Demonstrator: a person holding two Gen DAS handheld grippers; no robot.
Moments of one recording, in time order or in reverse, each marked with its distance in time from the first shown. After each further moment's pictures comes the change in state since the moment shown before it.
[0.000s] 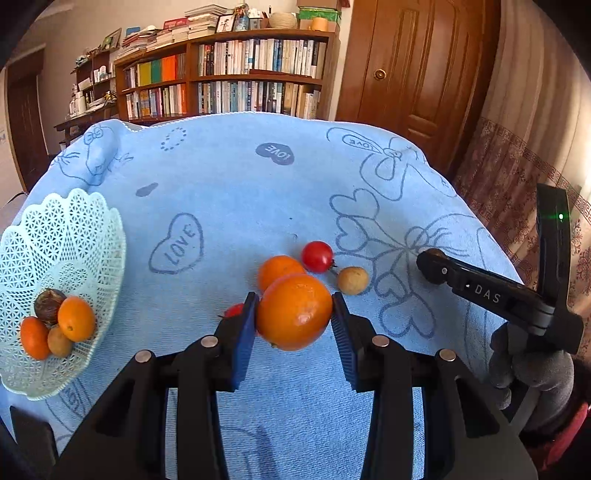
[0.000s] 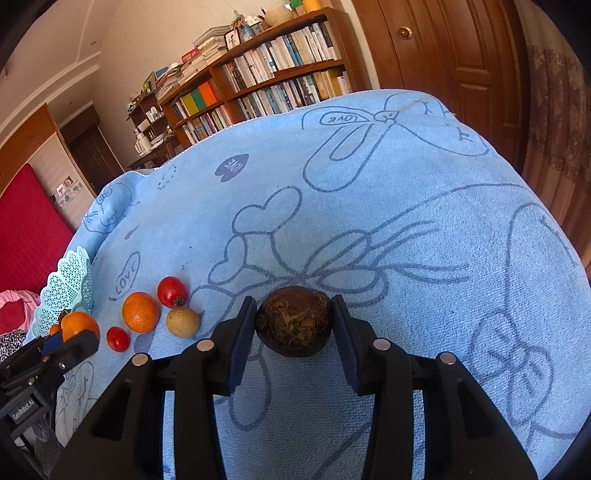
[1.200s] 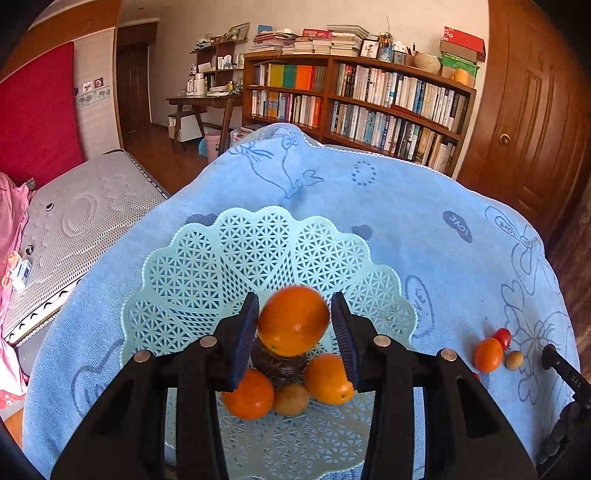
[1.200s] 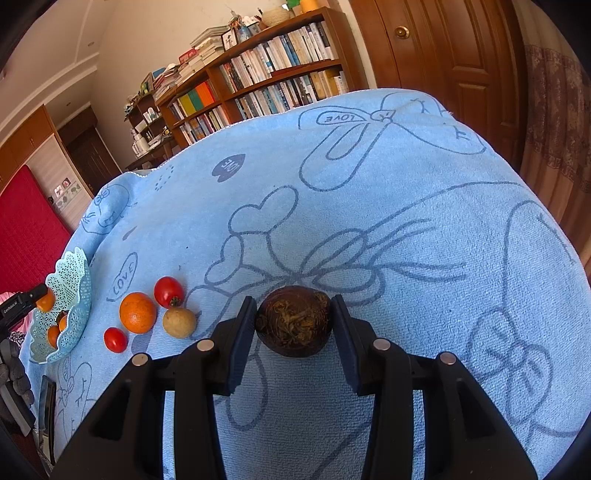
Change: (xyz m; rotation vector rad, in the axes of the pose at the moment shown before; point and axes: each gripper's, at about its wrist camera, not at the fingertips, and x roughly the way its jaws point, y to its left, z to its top) left arm -0.046 0.185 0.021 -0.285 -0.085 0.337; right arm 0.000 -0.002 0.001 0.006 -0.001 -0.004
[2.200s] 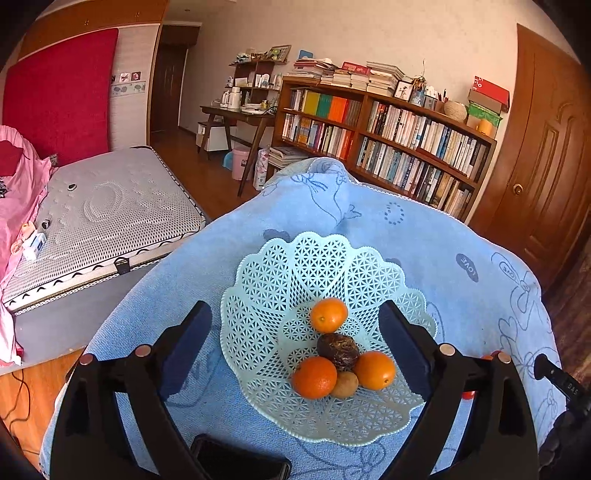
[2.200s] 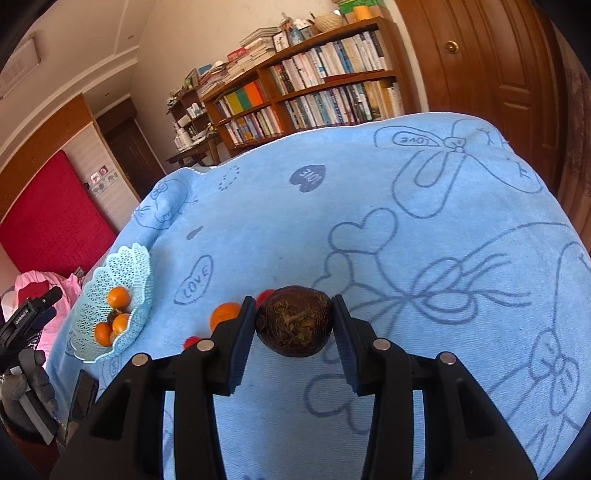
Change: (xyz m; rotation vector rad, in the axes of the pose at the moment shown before) left arm -0.056 0.062 -0.014 -0.139 -0.105 0.015; right arm -0.015 0.078 0.010 -0.097 -0.005 0.151
